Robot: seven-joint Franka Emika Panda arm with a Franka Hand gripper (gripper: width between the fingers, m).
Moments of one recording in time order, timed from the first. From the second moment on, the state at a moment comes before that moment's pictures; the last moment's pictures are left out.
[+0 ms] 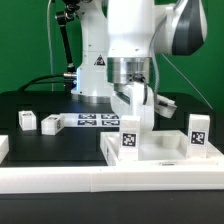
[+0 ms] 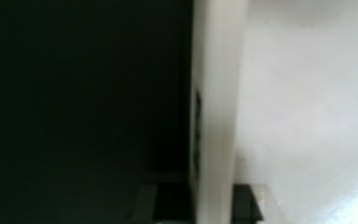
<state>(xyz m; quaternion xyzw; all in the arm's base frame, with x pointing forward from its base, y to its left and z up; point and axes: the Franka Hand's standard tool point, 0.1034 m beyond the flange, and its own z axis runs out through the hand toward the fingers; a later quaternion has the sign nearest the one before) 0.485 0.018 0.006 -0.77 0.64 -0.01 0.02</state>
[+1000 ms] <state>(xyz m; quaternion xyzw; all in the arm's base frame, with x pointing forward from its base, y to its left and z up) 0.492 -0.042 0.010 -0.94 0.35 -0.02 0.00</state>
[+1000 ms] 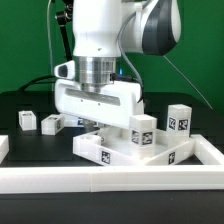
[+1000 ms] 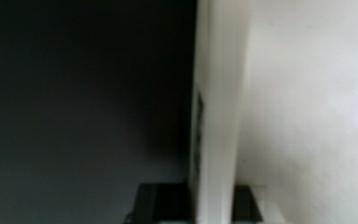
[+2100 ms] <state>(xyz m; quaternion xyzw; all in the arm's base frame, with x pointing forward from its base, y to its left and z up) 0.511 -0.040 0.011 -1.00 -0.02 -0.01 -0.03</state>
